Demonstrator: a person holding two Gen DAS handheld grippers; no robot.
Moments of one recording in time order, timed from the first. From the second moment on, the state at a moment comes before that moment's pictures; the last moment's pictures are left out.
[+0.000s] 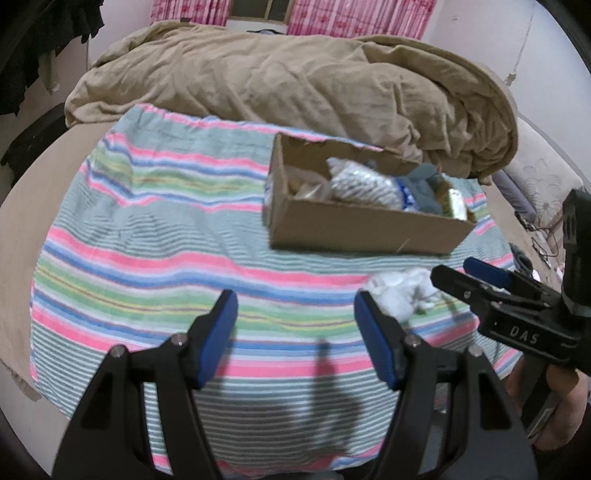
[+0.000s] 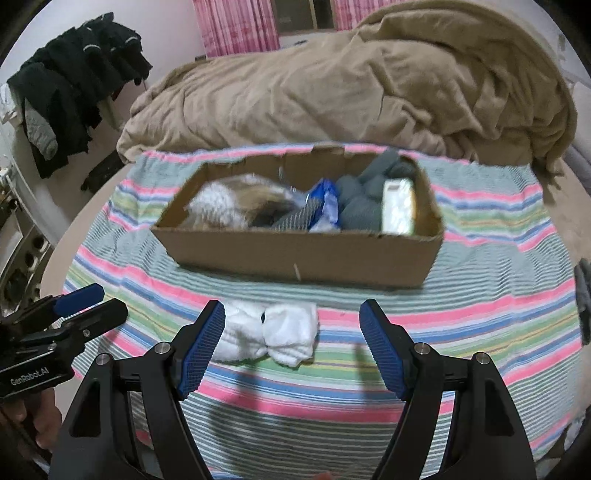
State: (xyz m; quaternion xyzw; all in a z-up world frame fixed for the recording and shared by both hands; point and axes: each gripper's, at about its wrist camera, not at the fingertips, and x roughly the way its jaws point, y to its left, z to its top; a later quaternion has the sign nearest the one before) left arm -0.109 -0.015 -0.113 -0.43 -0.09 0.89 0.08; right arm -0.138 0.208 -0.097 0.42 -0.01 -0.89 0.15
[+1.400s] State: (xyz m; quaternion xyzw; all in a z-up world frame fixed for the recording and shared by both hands) left arm -0.141 -0.001 -0.087 -0.41 -0.07 0.90 0.09; right arm -0.164 0.224 -0.050 0.36 -0.03 -0.91 0.18
